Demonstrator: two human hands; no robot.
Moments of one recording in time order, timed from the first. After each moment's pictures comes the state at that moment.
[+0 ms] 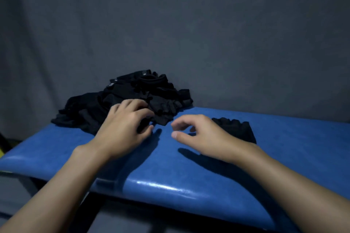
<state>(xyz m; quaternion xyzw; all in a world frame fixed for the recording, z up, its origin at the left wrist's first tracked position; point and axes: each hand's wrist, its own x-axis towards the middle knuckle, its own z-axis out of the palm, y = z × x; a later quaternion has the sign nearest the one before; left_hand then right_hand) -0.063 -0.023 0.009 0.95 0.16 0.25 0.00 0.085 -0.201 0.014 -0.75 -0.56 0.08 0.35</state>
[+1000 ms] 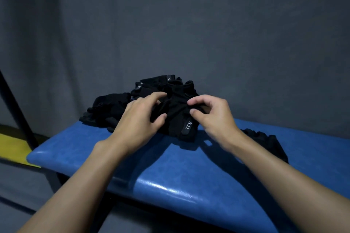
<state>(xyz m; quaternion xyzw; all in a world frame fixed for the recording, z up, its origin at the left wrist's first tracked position) -0.074 -0.003 0.019 0.89 0.17 0.38 0.18 0.072 -0.138 0.033 -0.66 -0.45 0.05 0.59</state>
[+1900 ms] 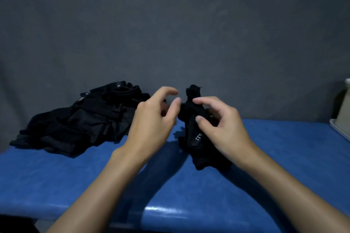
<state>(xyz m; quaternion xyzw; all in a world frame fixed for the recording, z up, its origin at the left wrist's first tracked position) 0.028 -0.123 0.045 0.84 0.07 0.44 0.32 0.122 -0.268 0.036 -0.68 -0.46 -0.07 0.57</state>
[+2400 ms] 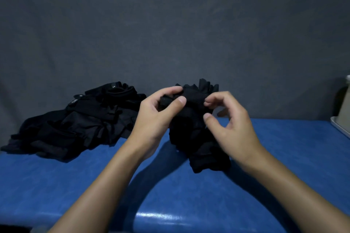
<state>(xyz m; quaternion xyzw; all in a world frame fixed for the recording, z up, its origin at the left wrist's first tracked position) 0.048 -0.128 0.043 0.65 0.03 0.34 0.68 0.130 -0.280 0.036 -0.67 -0.45 -0.14 0.57</state>
